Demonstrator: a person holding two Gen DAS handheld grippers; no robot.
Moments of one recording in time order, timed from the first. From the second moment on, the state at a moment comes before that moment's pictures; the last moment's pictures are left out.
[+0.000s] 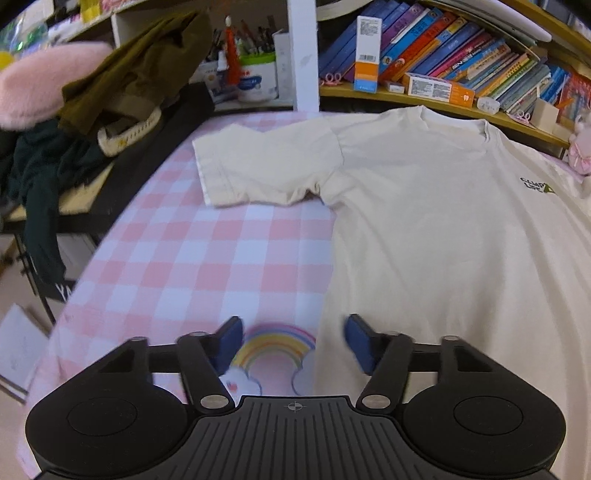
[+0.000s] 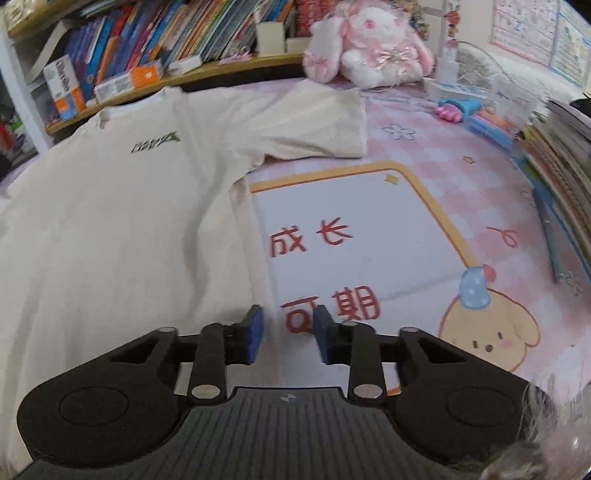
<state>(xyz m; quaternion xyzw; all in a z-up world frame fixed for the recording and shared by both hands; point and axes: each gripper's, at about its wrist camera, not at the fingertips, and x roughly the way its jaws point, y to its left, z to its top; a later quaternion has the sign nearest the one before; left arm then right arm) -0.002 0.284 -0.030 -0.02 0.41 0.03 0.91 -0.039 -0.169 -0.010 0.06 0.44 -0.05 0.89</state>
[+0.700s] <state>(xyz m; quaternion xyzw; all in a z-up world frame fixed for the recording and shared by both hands) -0.006 0.283 -0.032 -0.01 0.42 0.02 0.91 -0.033 -0.173 -0.008 0.07 0.45 -0.06 0.89</state>
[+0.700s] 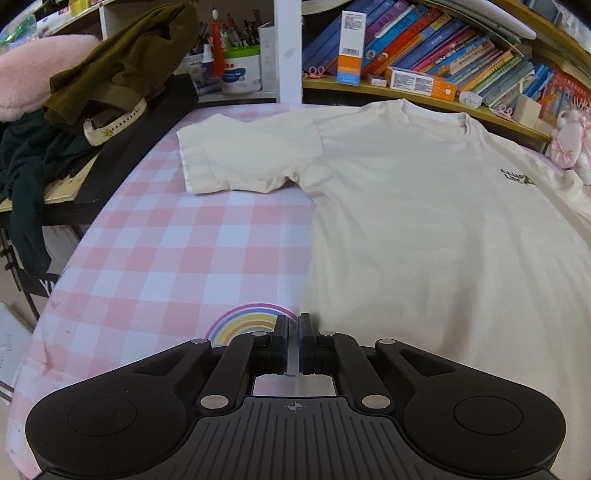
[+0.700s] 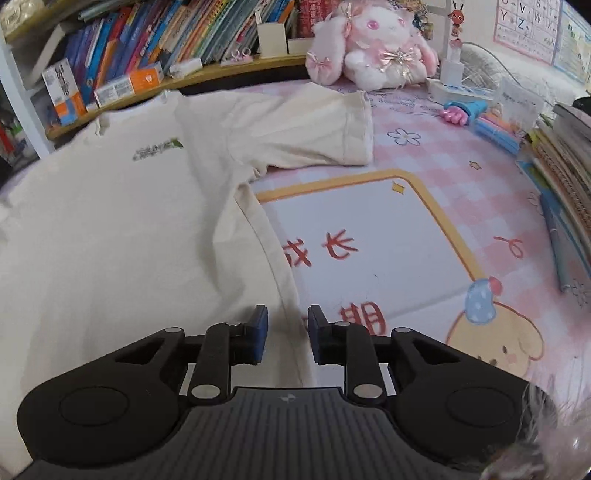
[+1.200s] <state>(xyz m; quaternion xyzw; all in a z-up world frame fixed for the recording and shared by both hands) -0.007 0.285 -0.021 -0.04 0.40 0.00 0.91 -0.044 -0.160 -0.008 0.07 0.46 -0.05 0.89</state>
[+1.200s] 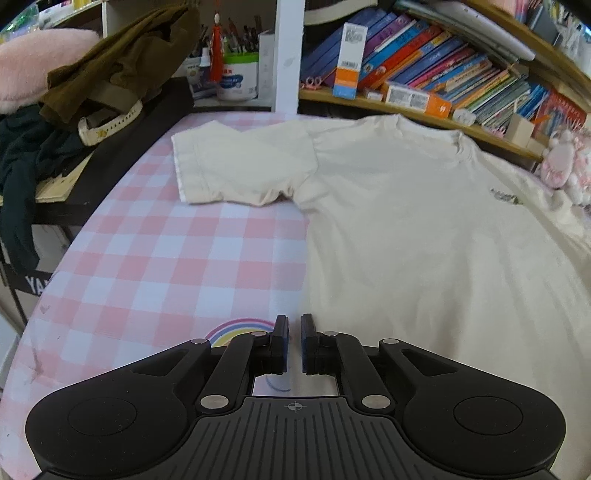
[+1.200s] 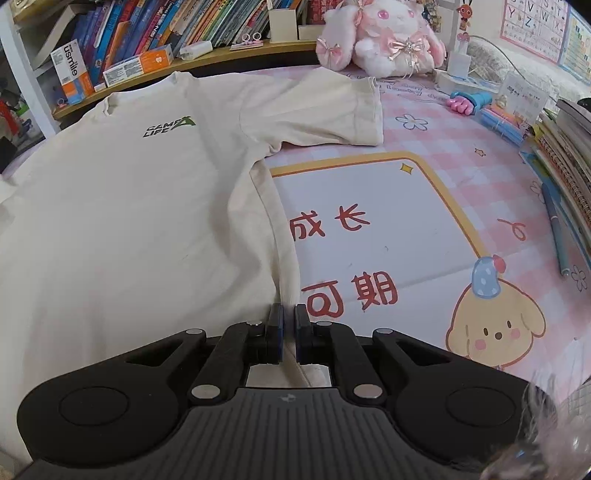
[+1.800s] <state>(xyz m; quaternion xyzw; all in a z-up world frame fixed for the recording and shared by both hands) -0.039 0.241 -0.009 -0.06 0.39 -0.02 0.92 -0.064 -0.142 0.016 0.06 0.40 -0.08 0.91</state>
